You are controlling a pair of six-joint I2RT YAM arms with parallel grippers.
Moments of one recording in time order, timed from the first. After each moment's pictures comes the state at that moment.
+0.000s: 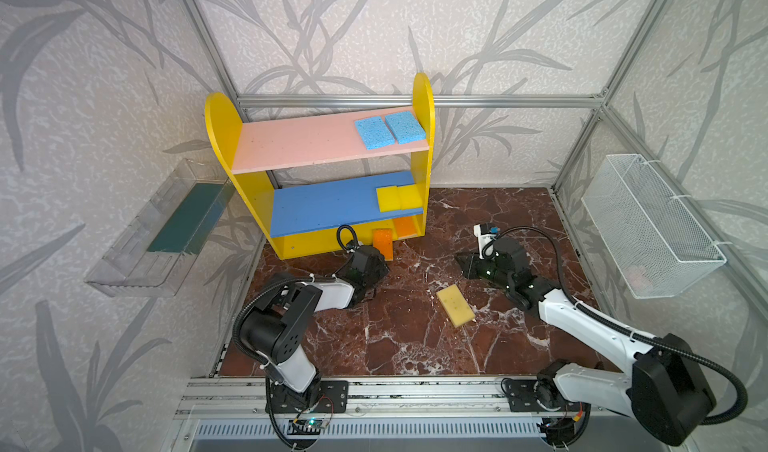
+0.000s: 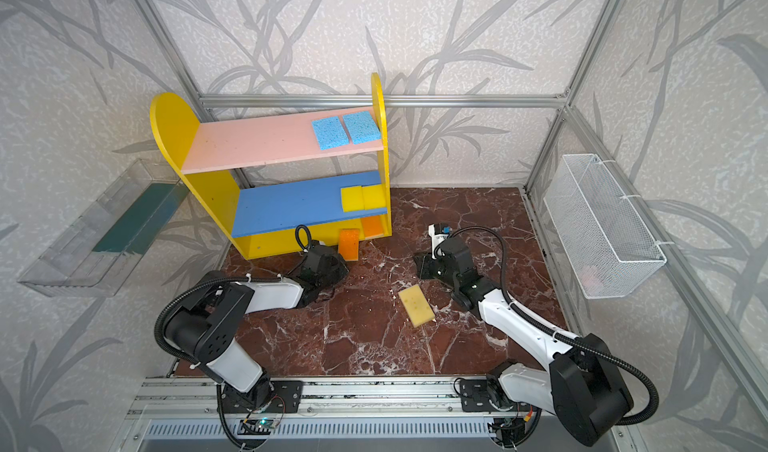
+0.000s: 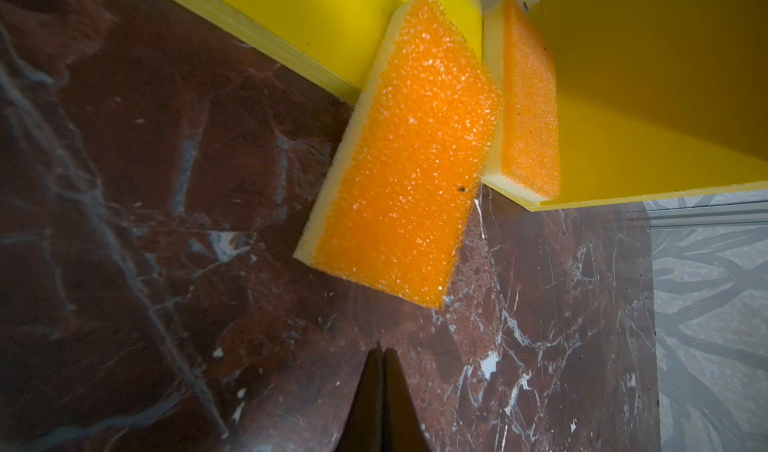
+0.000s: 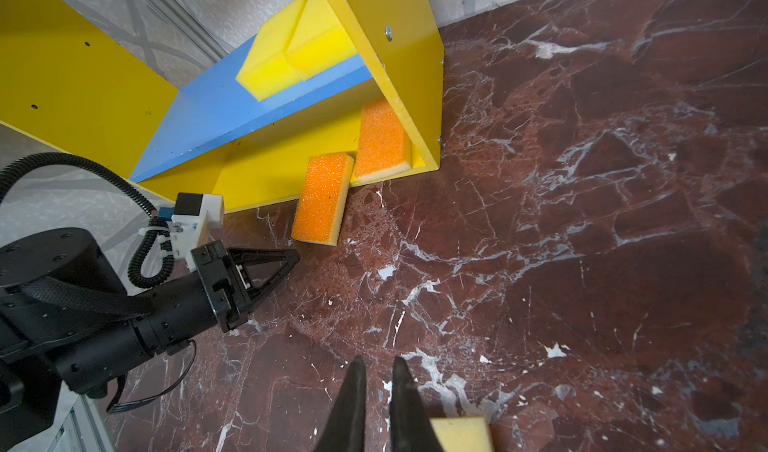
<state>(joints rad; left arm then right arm) -0.45 1.67 0.64 0.34 -0.09 -1.04 0.50 1.20 0.66 0.06 -0.17 0.53</state>
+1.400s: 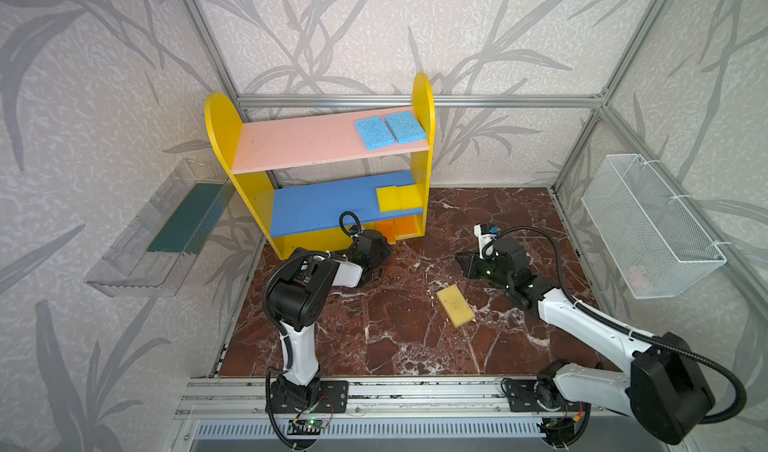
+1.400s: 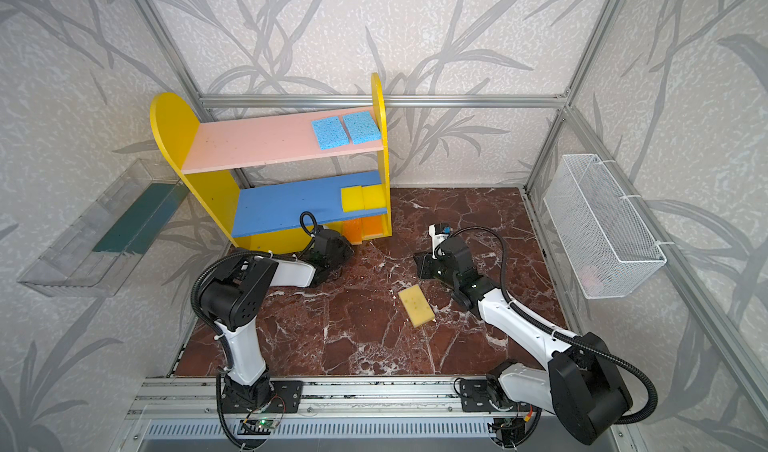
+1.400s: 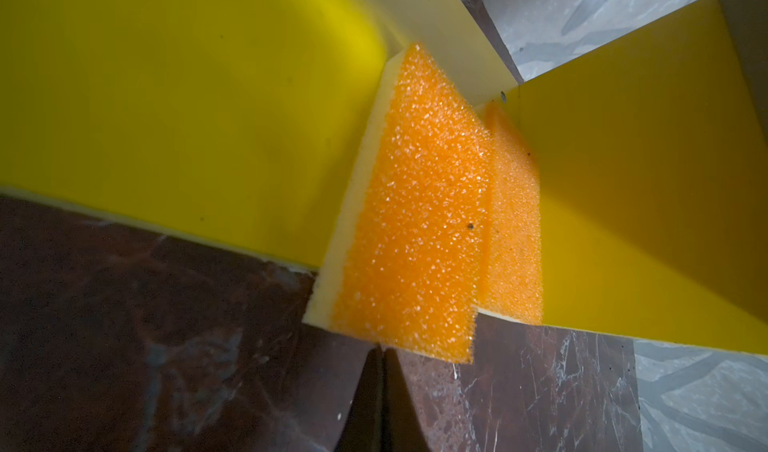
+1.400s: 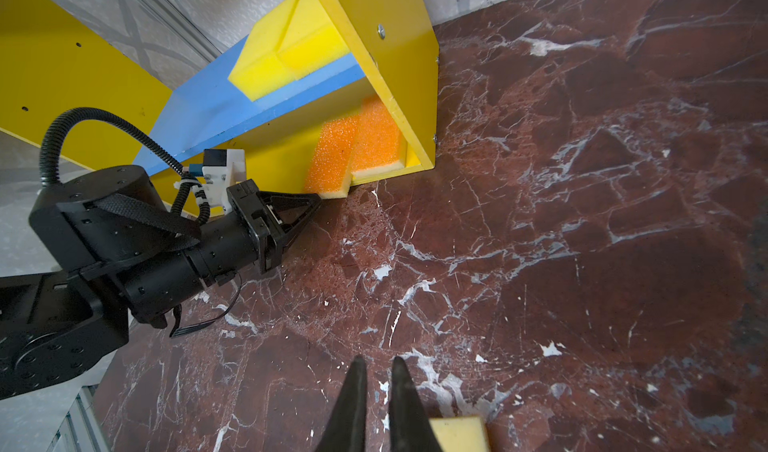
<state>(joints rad) -0.40 1.92 0.87 0.44 -0.09 -1.04 0.50 1.21 0.66 0.06 -0.17 0.53</state>
